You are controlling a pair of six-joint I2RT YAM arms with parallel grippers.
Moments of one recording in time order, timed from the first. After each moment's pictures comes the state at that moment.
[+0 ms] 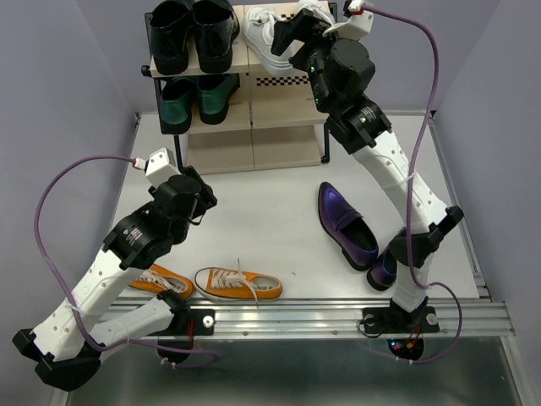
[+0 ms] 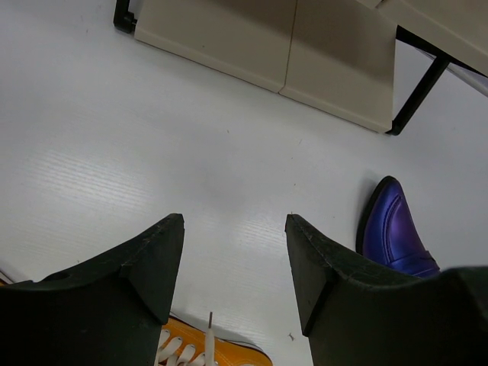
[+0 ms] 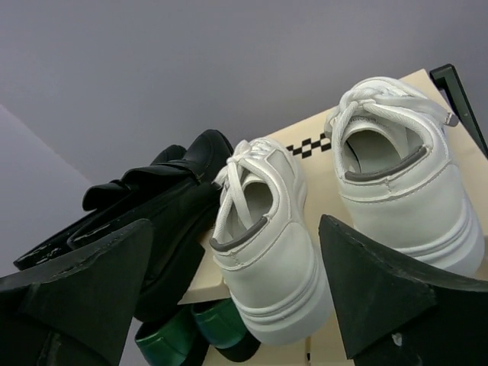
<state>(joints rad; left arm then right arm) -0.71 0.85 1.15 -0.89 -0.64 -0.86 0.71 1.91 2.39 -0.15 0.55 0.40</state>
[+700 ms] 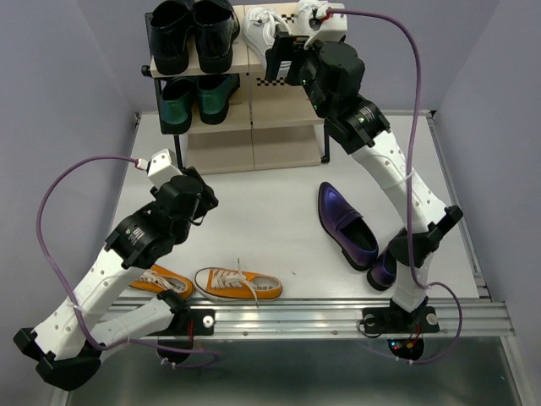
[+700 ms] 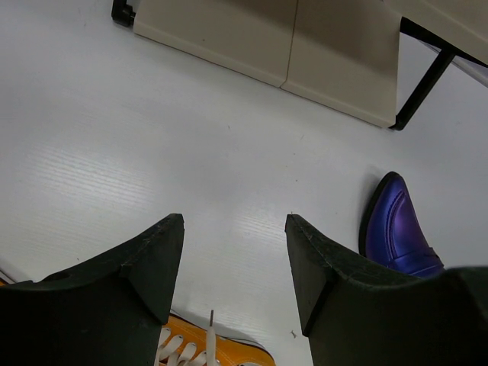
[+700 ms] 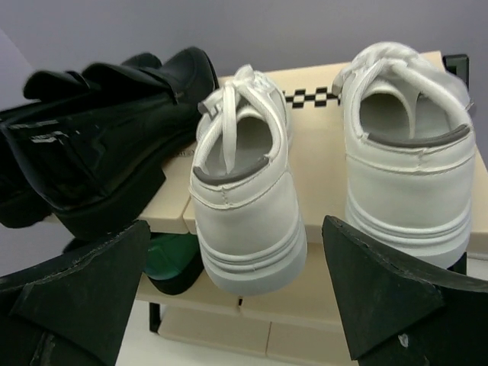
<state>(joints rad) -0.71 0.86 1.14 -0.89 -0.63 -0.86 0.71 1.87 2.37 -0.32 0.40 0.18</state>
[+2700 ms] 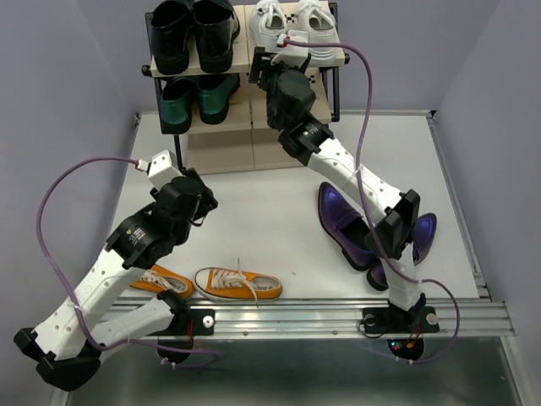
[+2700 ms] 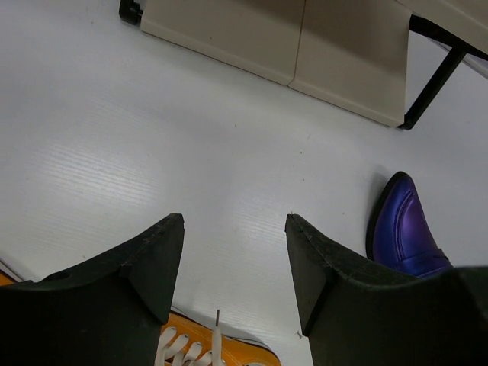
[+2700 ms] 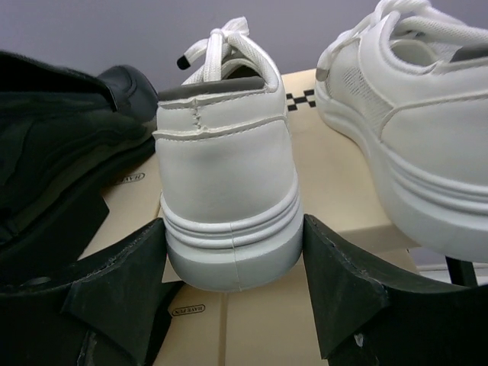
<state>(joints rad) -0.71 0.85 1.13 -0.89 -0.64 -0.86 0.79 2.07 2.27 0.19 0.74 -0.04</state>
